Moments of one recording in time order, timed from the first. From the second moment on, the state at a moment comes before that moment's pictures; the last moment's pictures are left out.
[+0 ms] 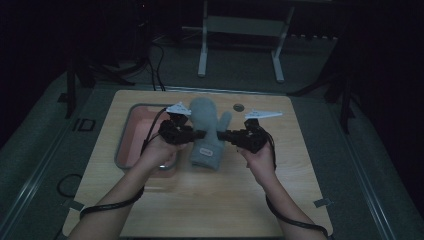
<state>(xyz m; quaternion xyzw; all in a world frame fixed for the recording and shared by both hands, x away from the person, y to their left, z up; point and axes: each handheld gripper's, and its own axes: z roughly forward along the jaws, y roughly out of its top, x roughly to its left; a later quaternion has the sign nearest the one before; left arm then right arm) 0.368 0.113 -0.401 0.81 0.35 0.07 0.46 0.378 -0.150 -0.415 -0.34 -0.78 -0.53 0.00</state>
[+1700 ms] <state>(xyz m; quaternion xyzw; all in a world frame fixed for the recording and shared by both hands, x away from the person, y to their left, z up) 0.425 0.221 -0.505 0.81 0.52 0.07 0.26 0.446 0.051 -0.497 -0.34 -0.88 -0.33 -0.03</state>
